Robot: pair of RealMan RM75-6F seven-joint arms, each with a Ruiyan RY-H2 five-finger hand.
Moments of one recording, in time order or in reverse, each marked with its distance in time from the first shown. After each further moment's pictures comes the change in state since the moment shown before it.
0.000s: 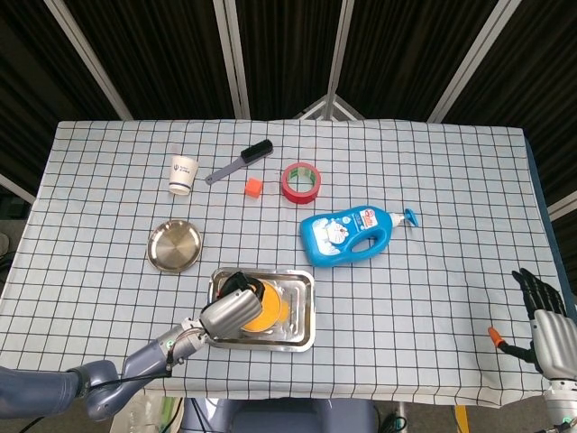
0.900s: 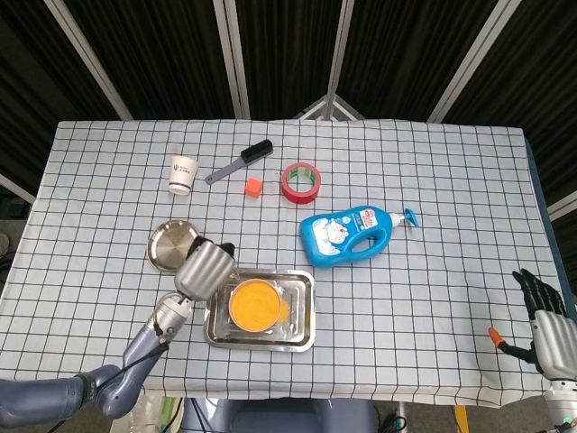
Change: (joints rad) left arm 0.117 -0.050 -0.190 0.006 -0.332 0.089 -0.164; right arm -0.001 0.002 -0.002 -0.001 -0.002 -0.002 0.005
